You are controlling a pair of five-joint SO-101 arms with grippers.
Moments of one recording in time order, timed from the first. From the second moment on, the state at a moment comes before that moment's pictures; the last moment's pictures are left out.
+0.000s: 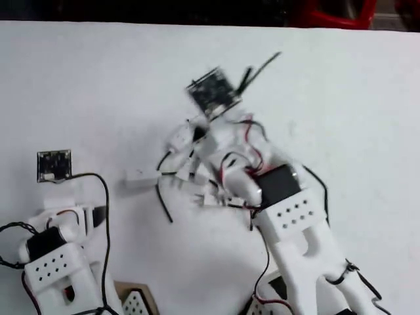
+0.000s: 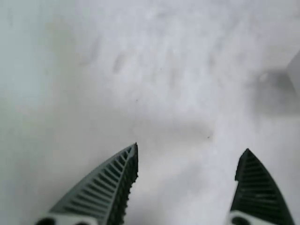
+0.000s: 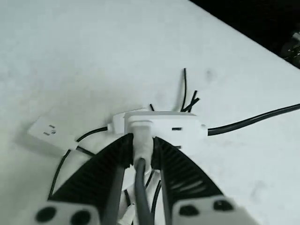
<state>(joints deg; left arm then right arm) -35.9 -67.1 80.9 57.8 -21.9 -26.6 -37.8 29.5 54.1 13.0</state>
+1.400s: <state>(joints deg) -35.9 -67.1 80.9 57.8 -21.9 -9.1 20.5 -16.6 65.3 2.5</state>
